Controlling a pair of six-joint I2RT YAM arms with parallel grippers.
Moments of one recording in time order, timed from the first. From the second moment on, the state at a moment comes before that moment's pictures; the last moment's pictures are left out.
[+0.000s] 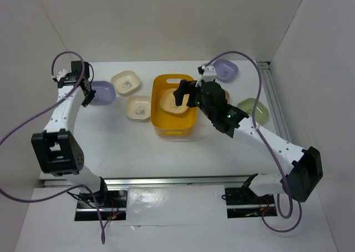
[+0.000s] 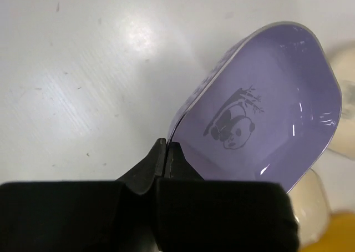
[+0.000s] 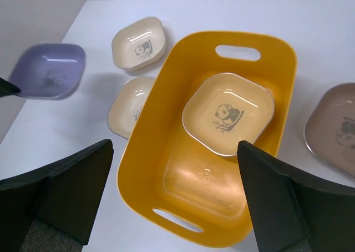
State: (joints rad) left arm 0.17 1.68 1.46 -0.89 -0.43 -0.88; right arm 0.73 1.32 1.12 -0.05 0.28 0.41
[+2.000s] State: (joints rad) left arm -0.45 2.00 1.82 -0.76 -0.19 -0.89; right arm 0.57 1.05 1.04 -0.24 0.38 0.36
